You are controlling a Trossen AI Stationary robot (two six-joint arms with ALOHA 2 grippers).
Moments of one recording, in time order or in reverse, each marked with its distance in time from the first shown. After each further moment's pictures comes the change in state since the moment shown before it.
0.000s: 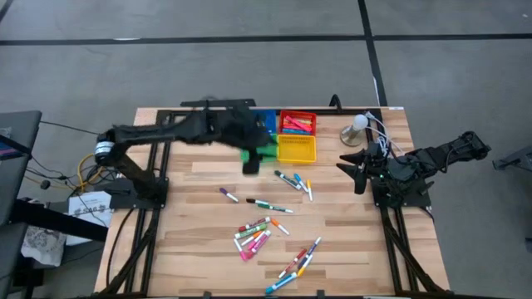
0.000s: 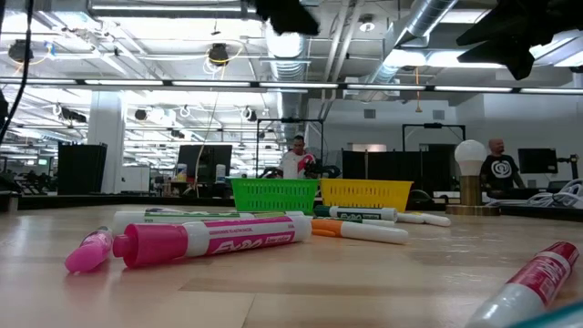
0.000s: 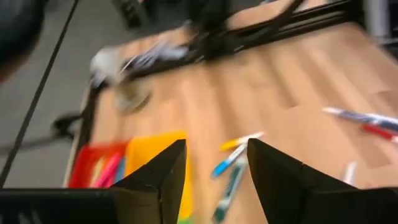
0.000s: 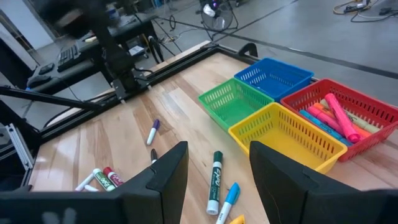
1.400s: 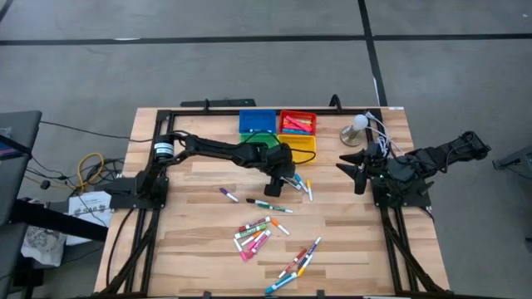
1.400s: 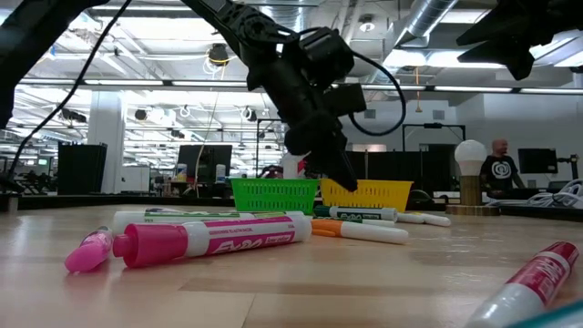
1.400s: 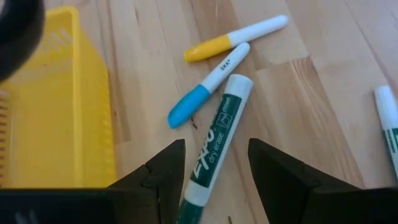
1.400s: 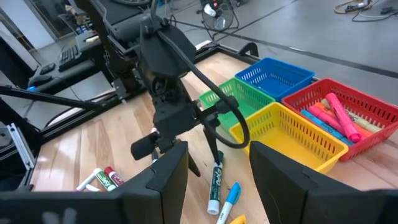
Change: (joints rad) left arm -0.021 0.517 0.000 0.147 -0.027 0.025; right arm 0.000 0.000 0.000 0.001 -0.004 0.001
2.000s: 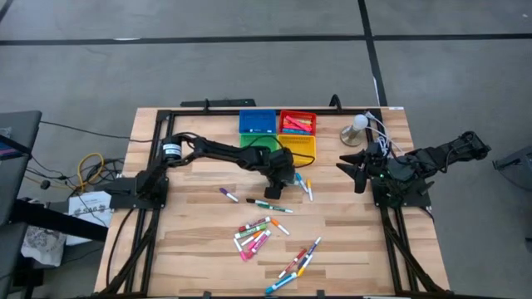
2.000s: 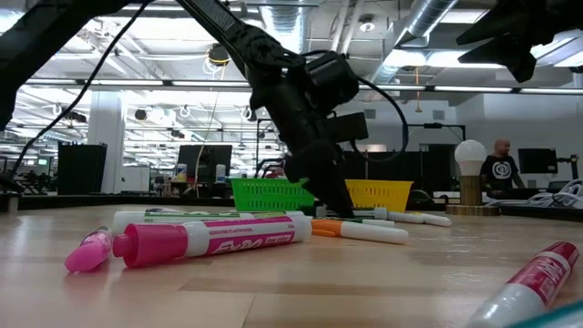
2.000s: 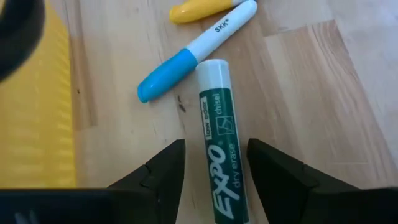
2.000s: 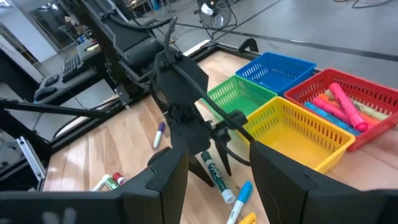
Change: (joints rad) left arm 0.002 0.089 0.002 0.019 0.013 -0.022; right arm 0.000 0.000 0.000 -0.001 0.000 0.079
